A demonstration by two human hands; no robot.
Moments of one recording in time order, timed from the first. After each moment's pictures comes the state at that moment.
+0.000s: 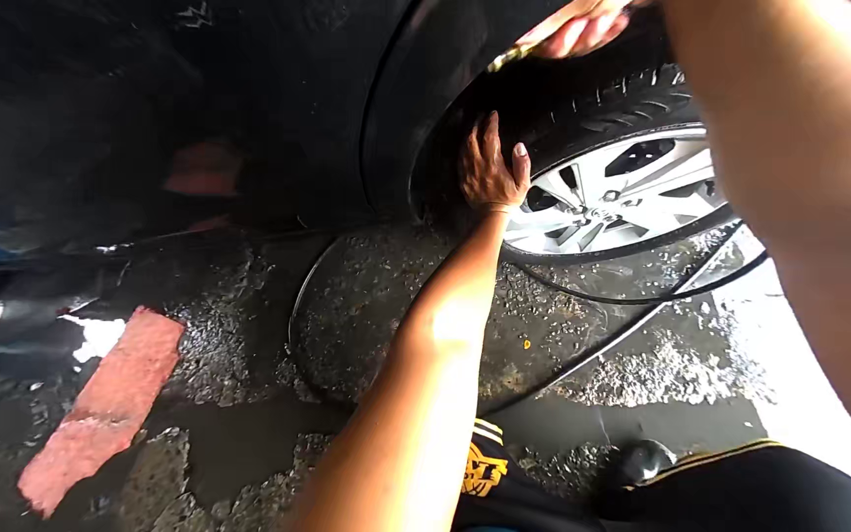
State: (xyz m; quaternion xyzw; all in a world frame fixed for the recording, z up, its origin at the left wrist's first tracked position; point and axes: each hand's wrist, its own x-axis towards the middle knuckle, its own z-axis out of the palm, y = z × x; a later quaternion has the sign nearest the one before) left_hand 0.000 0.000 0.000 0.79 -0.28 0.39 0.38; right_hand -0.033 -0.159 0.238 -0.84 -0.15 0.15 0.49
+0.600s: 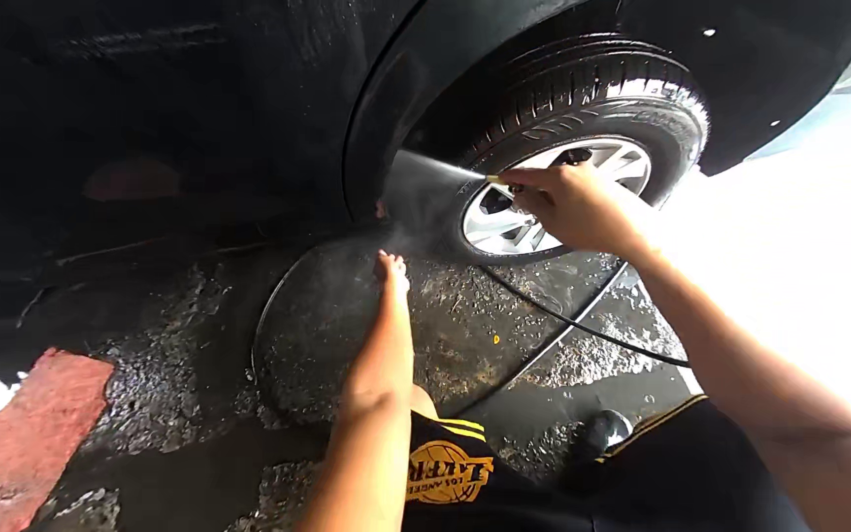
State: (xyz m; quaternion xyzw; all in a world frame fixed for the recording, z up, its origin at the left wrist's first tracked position) left_hand -0.009 0.173 -0.094 0.61 0.19 -0.18 0.74; right_hand -0.226 -0.019 0.180 -0.98 0.10 -0.05 0.18
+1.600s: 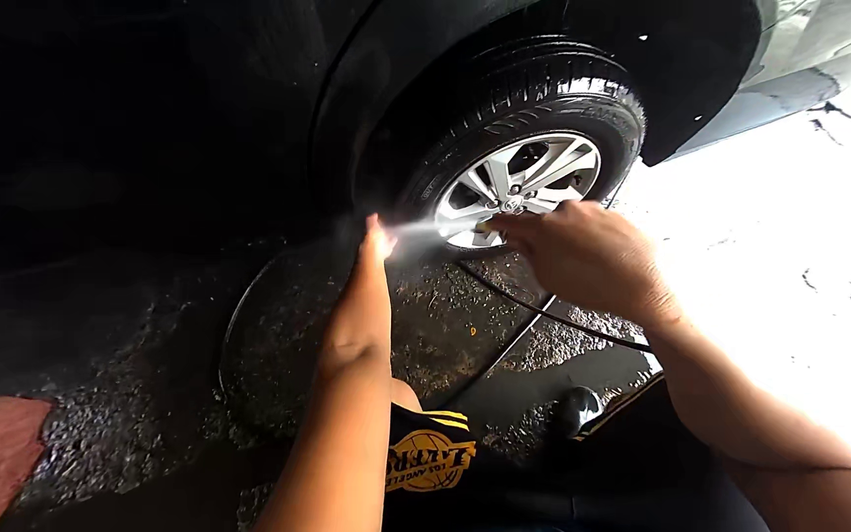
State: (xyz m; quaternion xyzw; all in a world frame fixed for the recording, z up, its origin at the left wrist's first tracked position) left_hand 0.022 0.133 -0.065 0.65 0.09 -0.33 0.68; right_hand -0.306 0.050 0.217 -0.99 0.15 -0.02 0.06
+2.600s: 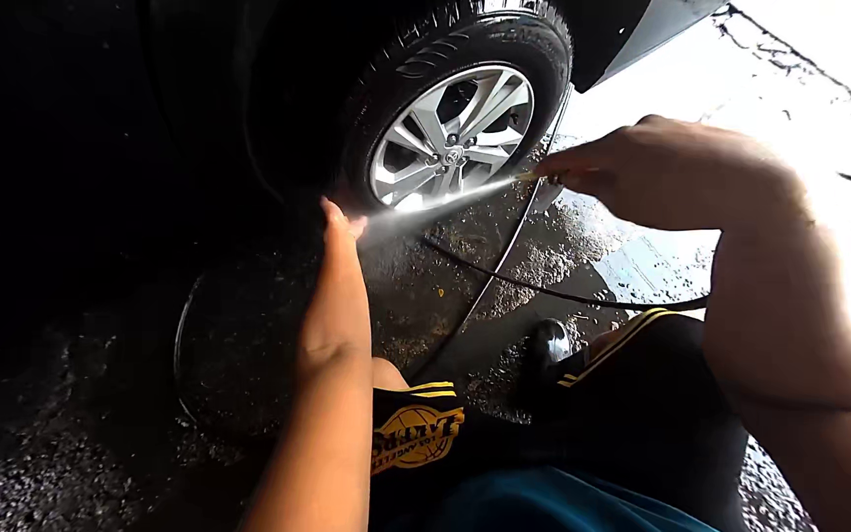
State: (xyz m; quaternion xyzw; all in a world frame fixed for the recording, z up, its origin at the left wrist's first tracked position) left_hand -0.017 0.090 -0.082 0.58 0.16 -0.34 0.72; right_hand -0.381 -0.022 0.240 -0.96 0.24 0.06 0.09
